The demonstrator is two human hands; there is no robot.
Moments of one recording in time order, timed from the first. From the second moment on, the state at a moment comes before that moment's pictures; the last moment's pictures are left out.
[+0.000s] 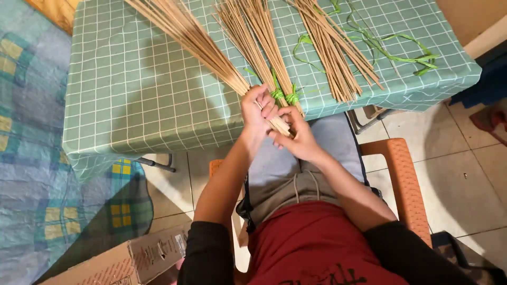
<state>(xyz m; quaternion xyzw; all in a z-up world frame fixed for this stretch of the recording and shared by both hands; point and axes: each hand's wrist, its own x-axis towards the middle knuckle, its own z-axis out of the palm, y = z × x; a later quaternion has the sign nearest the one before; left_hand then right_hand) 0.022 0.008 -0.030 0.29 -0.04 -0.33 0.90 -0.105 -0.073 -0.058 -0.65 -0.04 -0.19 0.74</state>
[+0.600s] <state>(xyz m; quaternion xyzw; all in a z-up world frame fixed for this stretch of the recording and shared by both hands) -0.016 -0.005 -0.014 0.40 -0.13 -0.33 0.85 -0.108 -0.076 -0.106 -0.76 0.15 -0.16 0.61</state>
